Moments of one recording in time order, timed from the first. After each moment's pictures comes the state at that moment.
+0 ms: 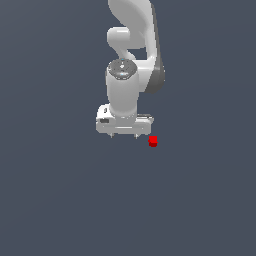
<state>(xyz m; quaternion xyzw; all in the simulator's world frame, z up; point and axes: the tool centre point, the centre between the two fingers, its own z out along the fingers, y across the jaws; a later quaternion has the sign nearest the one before) -0.003 -0.016 0.169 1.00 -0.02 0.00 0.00</state>
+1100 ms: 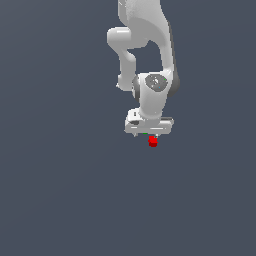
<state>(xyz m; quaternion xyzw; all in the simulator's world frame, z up) -0.053 0.085 0.102 1.00 -0.02 0.00 0.00</state>
